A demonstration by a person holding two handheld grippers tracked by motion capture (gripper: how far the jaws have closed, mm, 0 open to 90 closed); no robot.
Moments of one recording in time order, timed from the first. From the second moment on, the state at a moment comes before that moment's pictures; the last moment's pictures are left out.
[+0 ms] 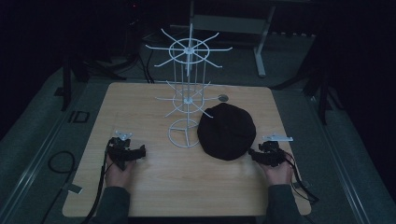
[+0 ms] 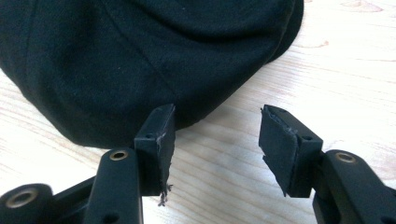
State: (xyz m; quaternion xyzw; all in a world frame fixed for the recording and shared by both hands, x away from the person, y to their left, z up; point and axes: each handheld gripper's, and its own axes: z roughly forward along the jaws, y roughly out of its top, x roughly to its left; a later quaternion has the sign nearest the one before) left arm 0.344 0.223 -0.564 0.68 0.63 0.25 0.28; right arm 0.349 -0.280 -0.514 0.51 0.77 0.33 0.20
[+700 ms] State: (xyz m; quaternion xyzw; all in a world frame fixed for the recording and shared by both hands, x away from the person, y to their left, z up) left arm 0.344 0.223 -0.564 0.68 0.62 0.25 0.28; right arm 0.346 -0.277 -0.524 0.51 0.77 0.33 0.19
